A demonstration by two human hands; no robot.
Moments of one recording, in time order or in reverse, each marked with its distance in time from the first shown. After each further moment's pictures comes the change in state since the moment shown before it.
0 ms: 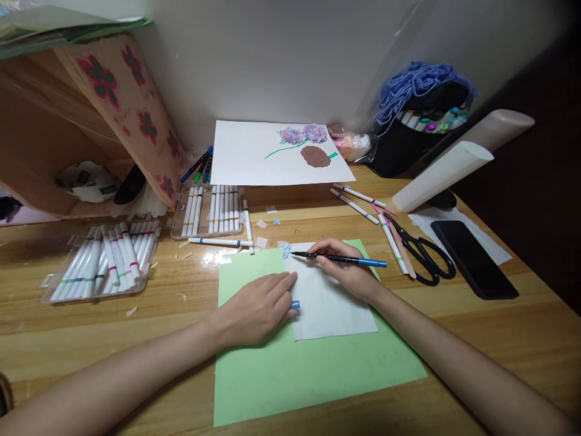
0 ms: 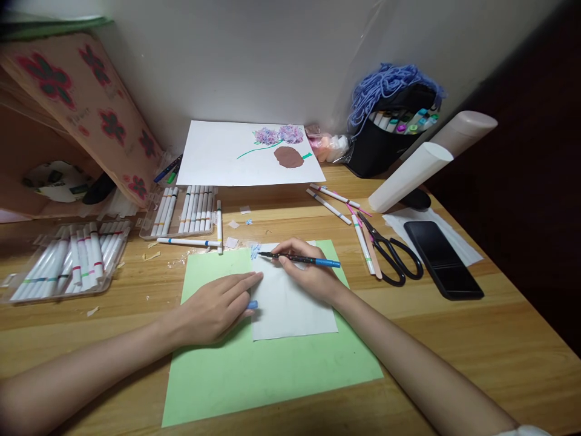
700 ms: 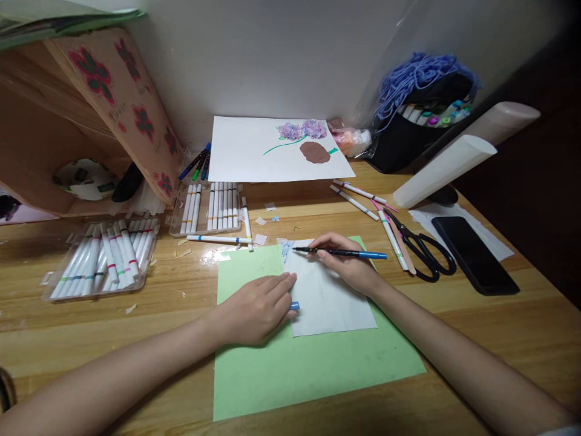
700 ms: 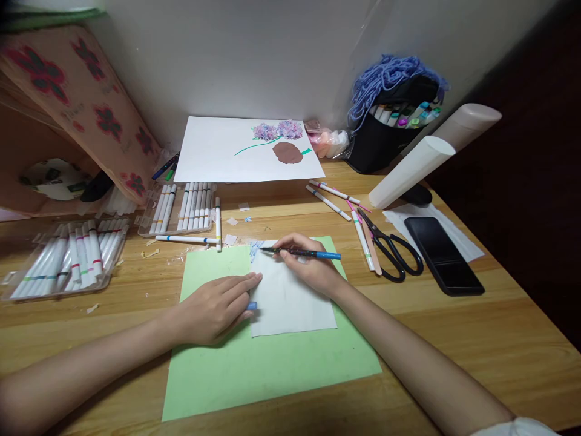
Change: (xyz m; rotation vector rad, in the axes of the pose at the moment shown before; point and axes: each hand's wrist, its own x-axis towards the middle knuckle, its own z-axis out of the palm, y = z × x) left_hand -0.001 0.003 0.000 -0.015 -0.015 0.018; right_hand 0.001 -0.001 -0.003 0.002 0.009 0.023
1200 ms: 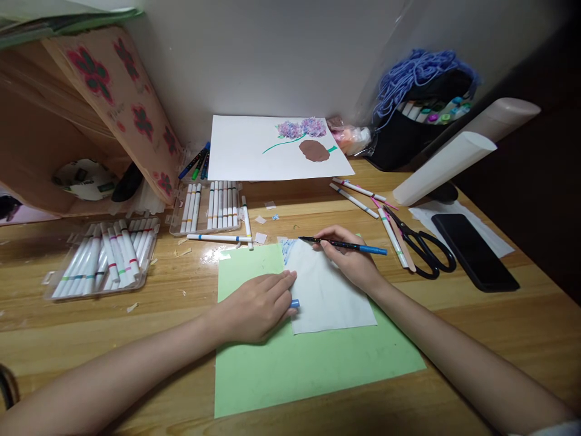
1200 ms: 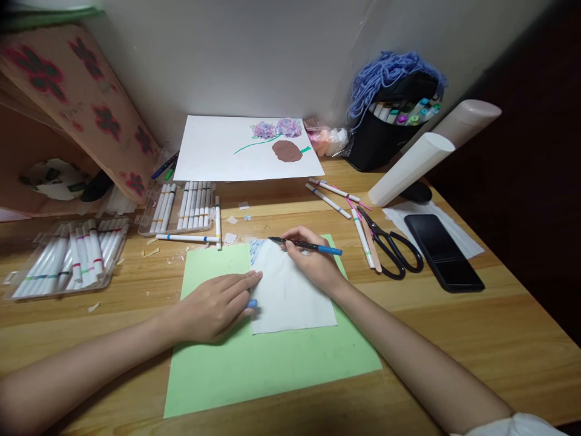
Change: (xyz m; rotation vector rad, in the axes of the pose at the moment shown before) left_hand 0.000 0.000 -0.001 -0.022 -0.010 0.004; right_hand 0.001 0.003 0.001 -0.014 0.172 0.056
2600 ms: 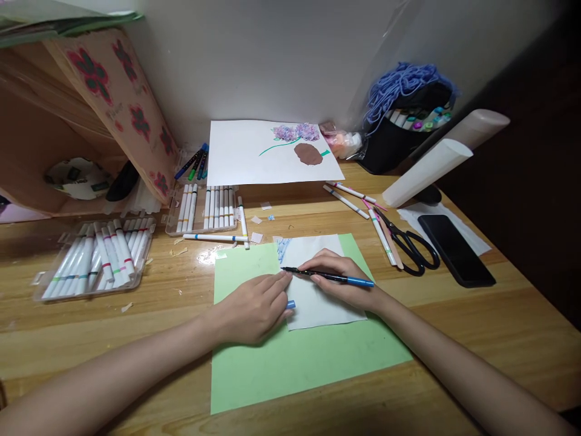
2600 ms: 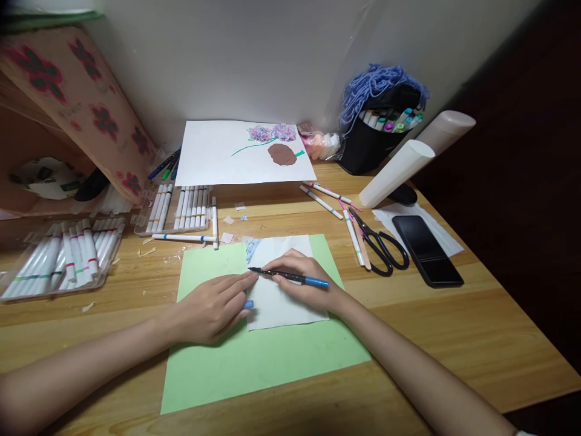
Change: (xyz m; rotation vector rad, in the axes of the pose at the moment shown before) left_hand -0.001 0.004 0.001 0.028 0.036 0.029; right_hand -0.029 -0.012 -0.008 -0.205 -0.363 -0.143
